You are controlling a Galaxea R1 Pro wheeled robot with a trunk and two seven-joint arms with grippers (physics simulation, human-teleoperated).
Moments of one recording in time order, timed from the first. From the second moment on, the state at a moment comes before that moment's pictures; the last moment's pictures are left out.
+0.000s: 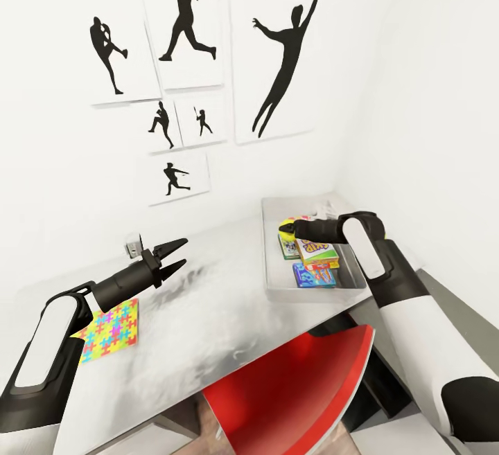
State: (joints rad) left arm -0.48 0.14 0.13 -1.57 1.41 0.97 -0.06; right arm -1.00 -0.09 0.21 -1.15 -0.70 1.01 -0.07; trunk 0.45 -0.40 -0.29
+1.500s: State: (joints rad) left arm -0.48 0.14 0.13 -1.57 1.42 0.97 -0.06; right arm -1.23 -0.07 0.18 -0.67 -0.71 1.01 -0.06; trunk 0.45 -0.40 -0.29
